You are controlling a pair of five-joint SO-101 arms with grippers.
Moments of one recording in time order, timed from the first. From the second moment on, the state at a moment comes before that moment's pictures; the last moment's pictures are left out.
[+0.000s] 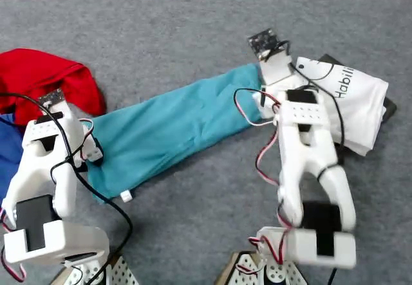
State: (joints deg) left arm -20.2 -2.6 40.4 57.2 4.1; right arm 0.9 -8.3 30.0 41.6 20.7
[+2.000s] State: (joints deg) left arm 24.7 46.9 -73.5 99.9 18.2; right arm 23.8 -27.6 33.9 14.4 14.9
